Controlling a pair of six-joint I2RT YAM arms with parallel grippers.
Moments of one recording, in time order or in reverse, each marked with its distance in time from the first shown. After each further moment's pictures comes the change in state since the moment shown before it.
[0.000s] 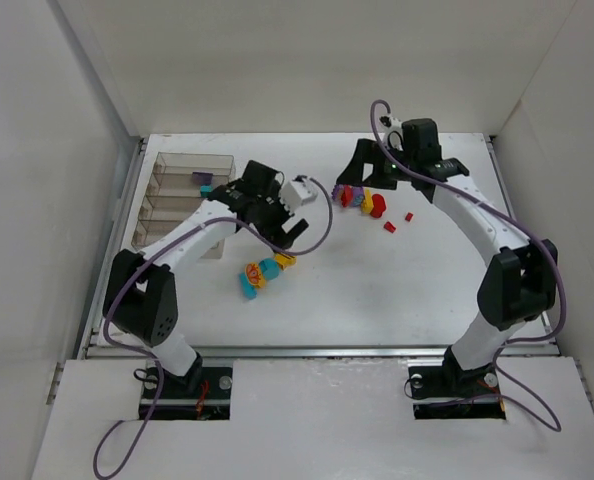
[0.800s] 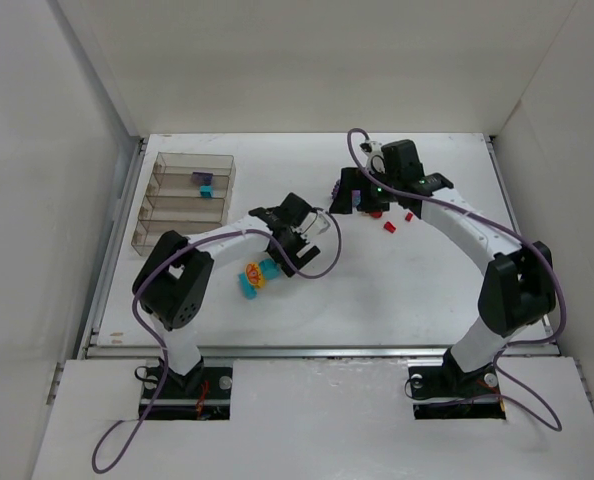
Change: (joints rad) left arm -0.203 0.178 -0.133 0.025 -0.334 -0.193; right arm 0.100 -0.045 -0.141 -0.051 0.094 -0.084
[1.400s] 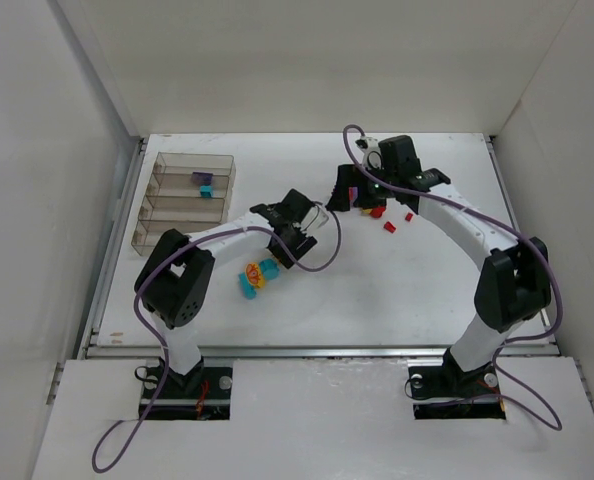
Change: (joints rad) left arm 0.000 0.018 0.031 -0.005 -0.067 -0.051; right arm 0.004 0.035 0.055 -0.016 -0.015 -0.036
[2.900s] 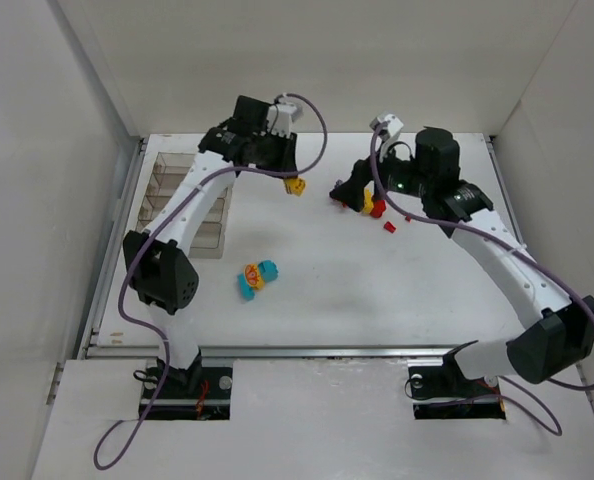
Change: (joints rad) left arm 0.232 0.057 0.674 -0.248 0.446 -0.249; right arm -0.003 -0.323 -0.077 0.208 -0.158 -0.183
